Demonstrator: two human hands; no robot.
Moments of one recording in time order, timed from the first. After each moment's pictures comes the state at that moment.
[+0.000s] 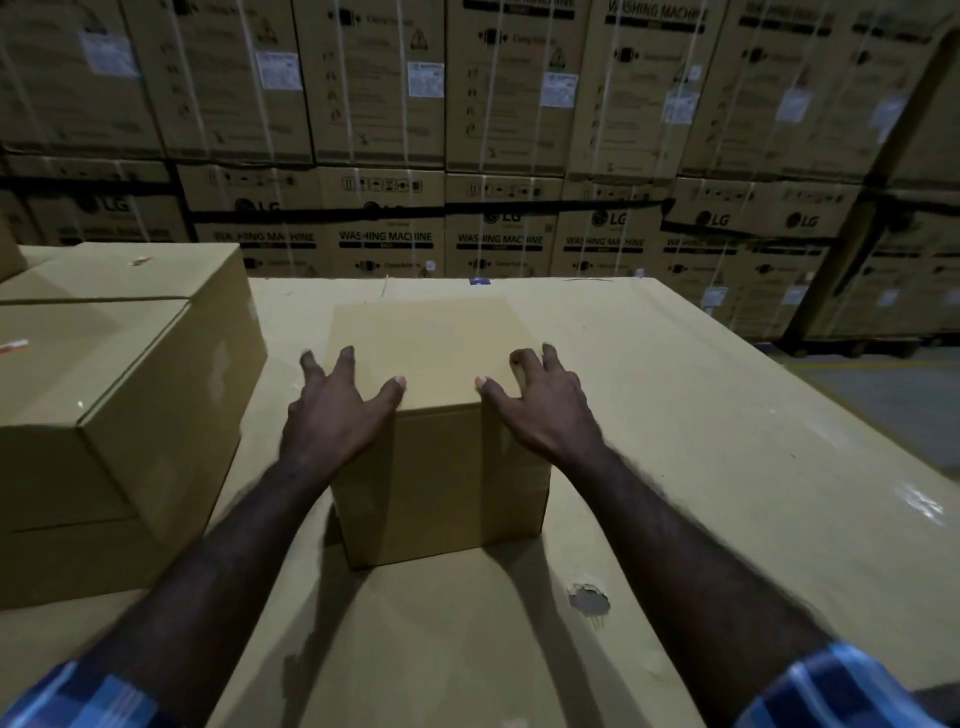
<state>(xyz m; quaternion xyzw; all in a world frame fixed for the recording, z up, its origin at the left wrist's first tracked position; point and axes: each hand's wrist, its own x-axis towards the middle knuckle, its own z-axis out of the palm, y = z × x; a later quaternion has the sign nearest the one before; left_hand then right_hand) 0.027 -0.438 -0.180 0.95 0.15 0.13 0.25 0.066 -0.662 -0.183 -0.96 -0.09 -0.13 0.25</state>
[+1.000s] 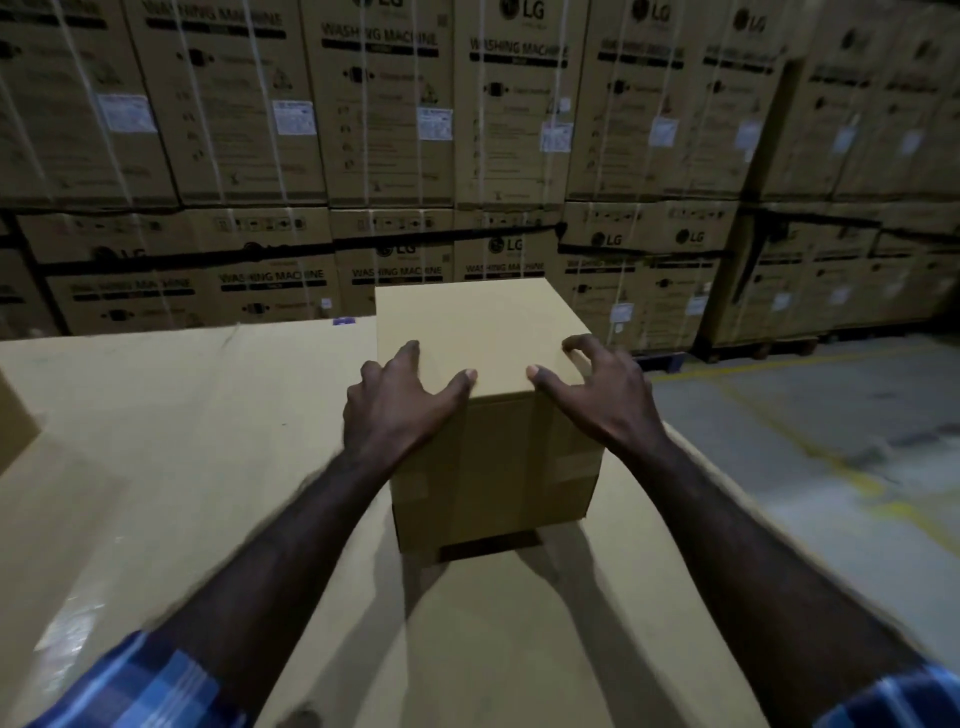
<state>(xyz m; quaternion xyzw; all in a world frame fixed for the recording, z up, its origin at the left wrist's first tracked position) 0.138 -0.817 -0.137 0.94 0.03 0.19 0.27 0.143 -1.045 -0.135 -0.93 0.01 -0.23 0.30</state>
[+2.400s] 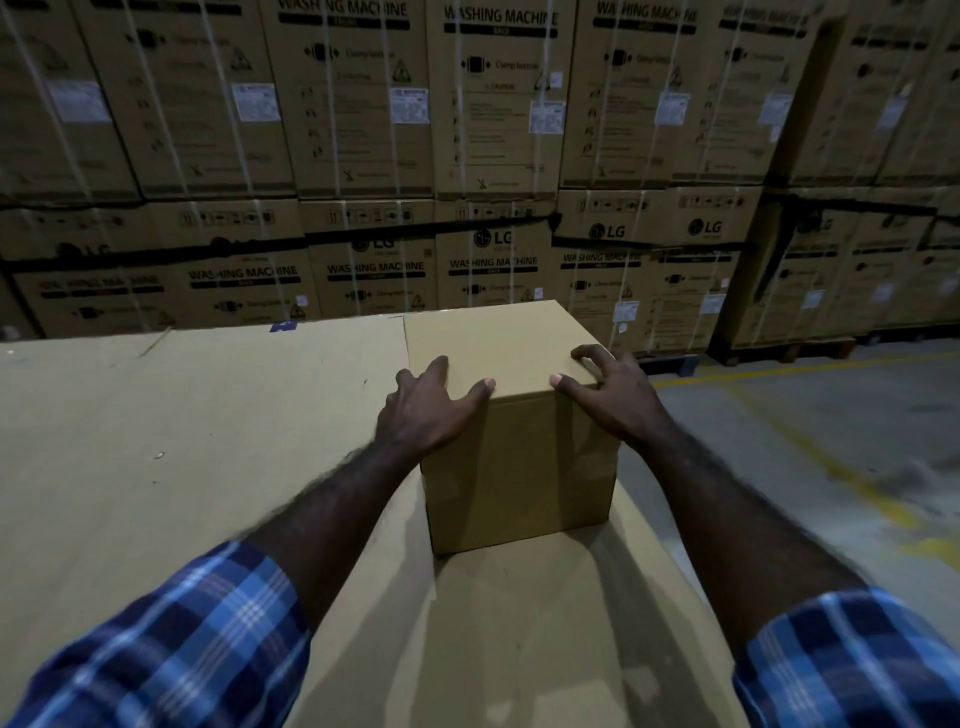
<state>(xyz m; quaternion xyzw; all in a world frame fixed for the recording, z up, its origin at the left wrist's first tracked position) 0.315 -1.045 -0.166 0.96 0.04 0.09 0.28 0.344 -1.281 -0.170 -0.94 -0.01 -0.12 0.33</state>
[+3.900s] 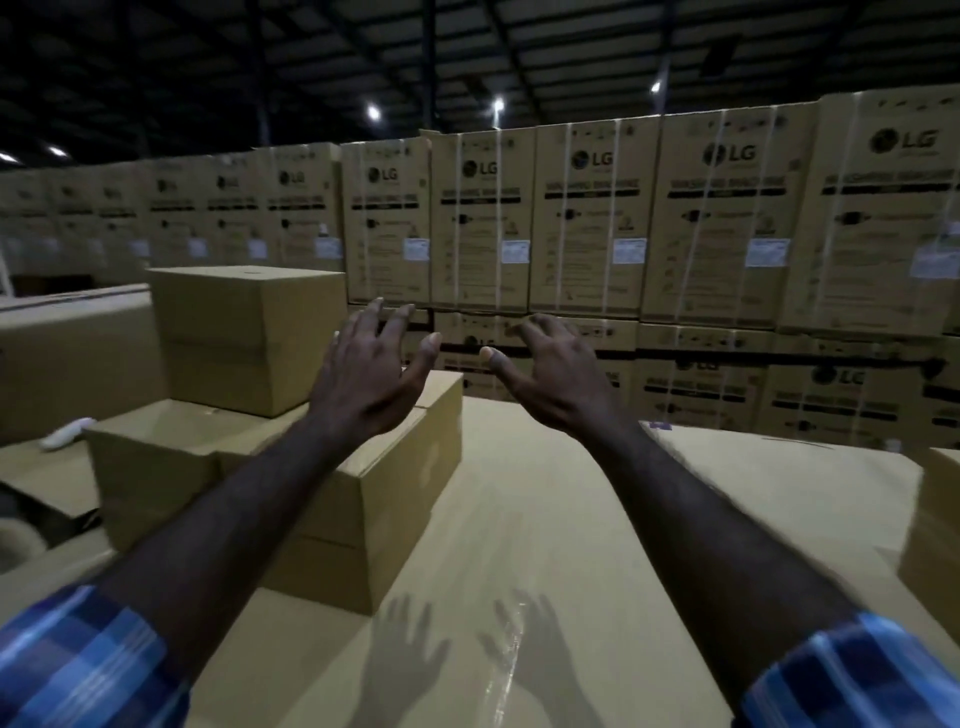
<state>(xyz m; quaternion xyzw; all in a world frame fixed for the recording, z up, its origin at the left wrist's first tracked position) -0.110 -0.383 -0.004 0.89 0.17 0.41 0.07 0.017 -0.553 -0.003 -0.83 -0.40 -0.28 0.26</state>
